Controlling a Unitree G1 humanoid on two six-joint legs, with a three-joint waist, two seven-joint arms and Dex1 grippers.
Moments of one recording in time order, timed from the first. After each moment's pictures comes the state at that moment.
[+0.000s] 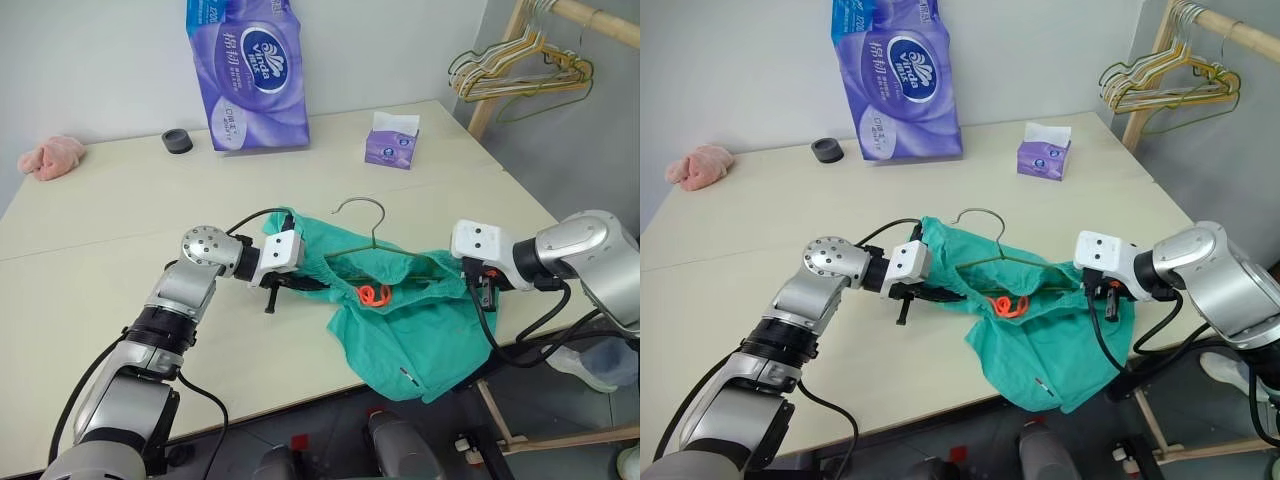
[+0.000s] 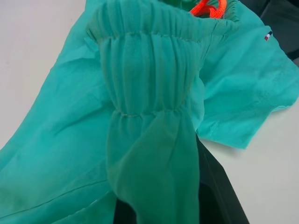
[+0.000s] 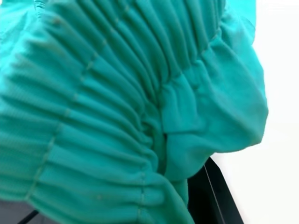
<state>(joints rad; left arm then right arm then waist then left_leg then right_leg) -0.70 0.58 -0.26 0.40 -0.13 -0.05 -1.41 -0.67 -1.04 0.36 -0.35 0.18 0.87 1.17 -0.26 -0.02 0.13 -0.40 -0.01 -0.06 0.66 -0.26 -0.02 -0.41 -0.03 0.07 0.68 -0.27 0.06</state>
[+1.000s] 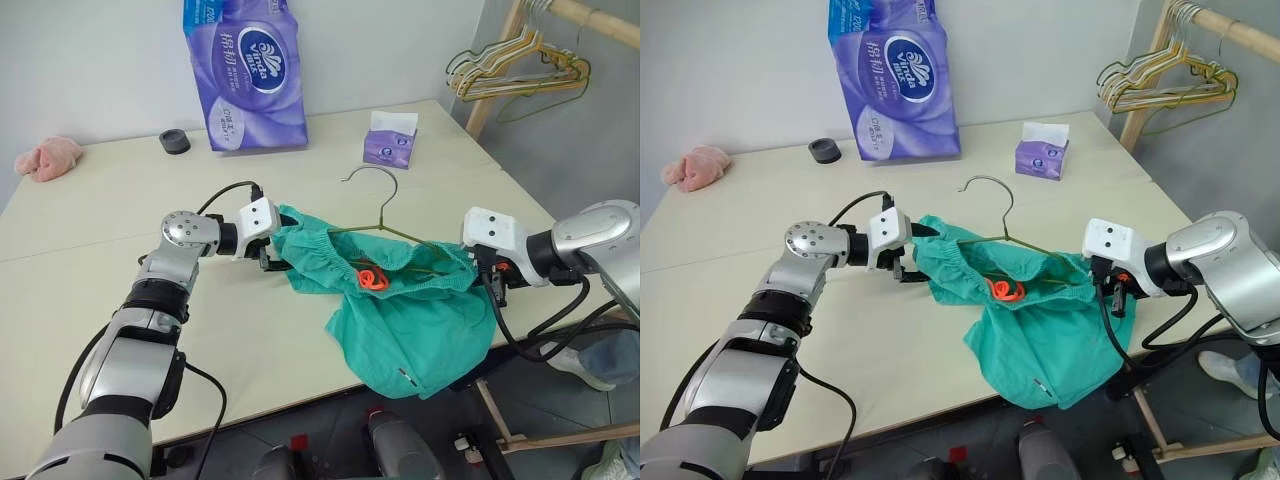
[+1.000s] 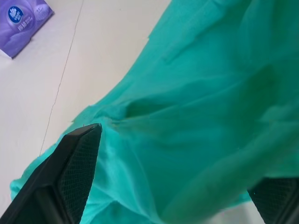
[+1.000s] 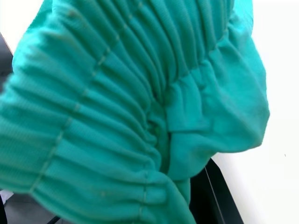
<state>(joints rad) -0.88 0.56 -0.18 0.86 -0.03 -0.27 -1.21 -0.68 -1.09 0.29 -0.38 0.28 0.93 1.20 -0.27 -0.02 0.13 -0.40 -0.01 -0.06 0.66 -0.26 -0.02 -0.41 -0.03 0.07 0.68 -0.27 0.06</state>
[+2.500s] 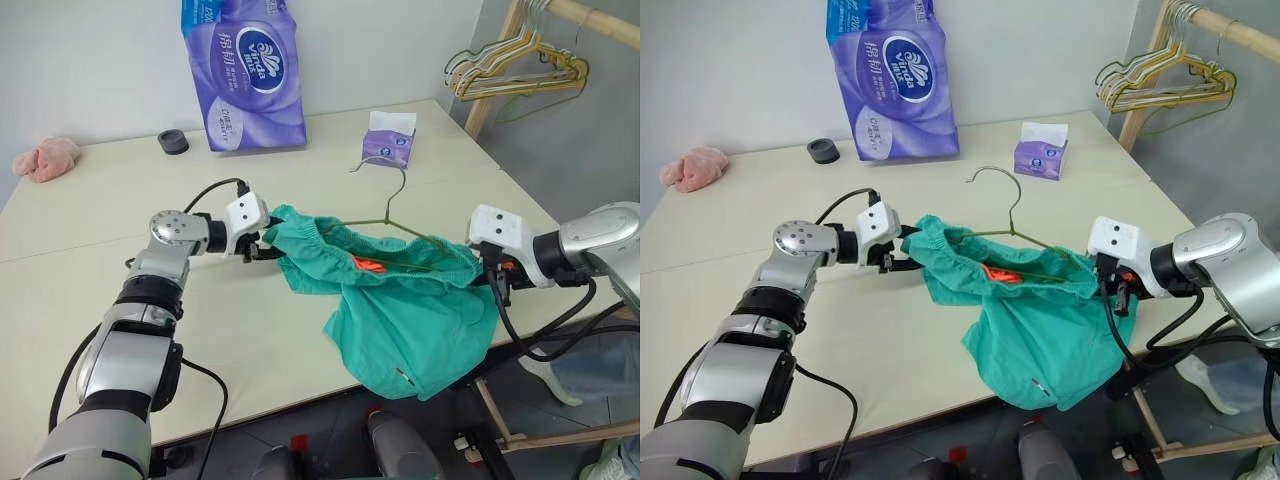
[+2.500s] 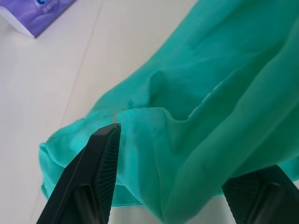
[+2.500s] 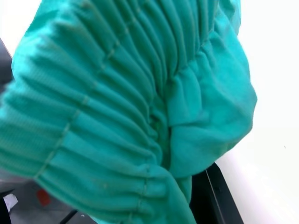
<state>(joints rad) -0.91 0.59 -0.11 0.96 -0.02 -0.27 -1.19 -0.65 -1.09 0.25 -0.39 0.32 0.97 1.15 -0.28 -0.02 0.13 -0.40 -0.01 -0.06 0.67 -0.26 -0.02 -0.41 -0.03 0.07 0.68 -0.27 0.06</state>
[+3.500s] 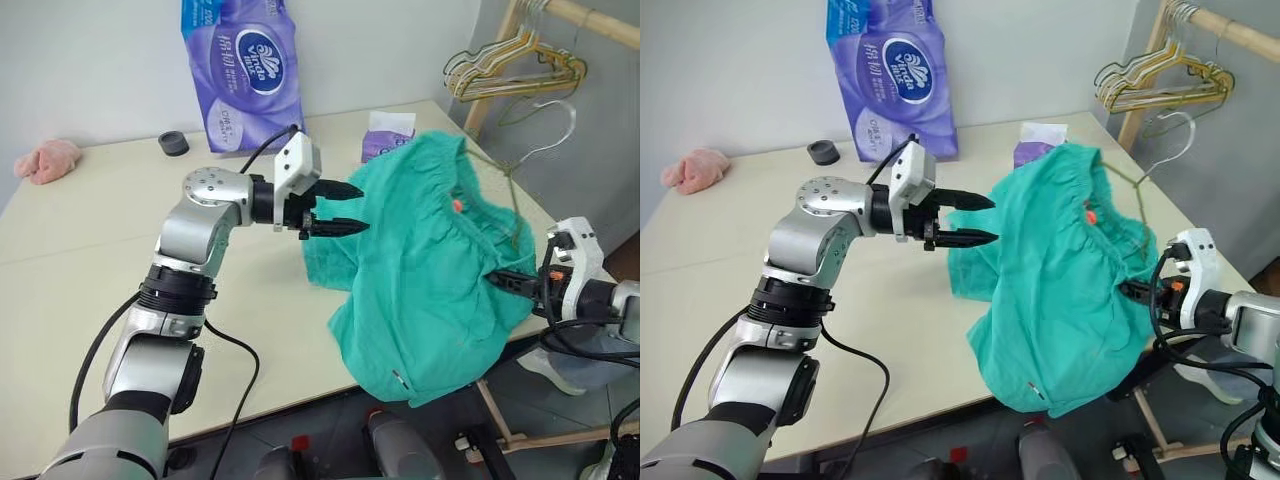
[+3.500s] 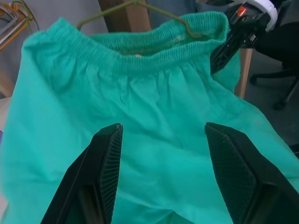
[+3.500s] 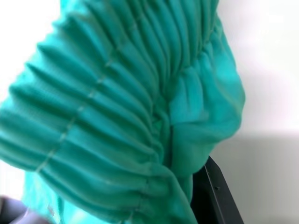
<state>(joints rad) -0.90 0.47 -0.15 0.17 -0.29 0.39 -1.24 -0.33 -0.65 -0.62 -0.51 0.79 1.61 0.41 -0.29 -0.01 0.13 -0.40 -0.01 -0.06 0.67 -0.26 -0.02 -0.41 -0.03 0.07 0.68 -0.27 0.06</state>
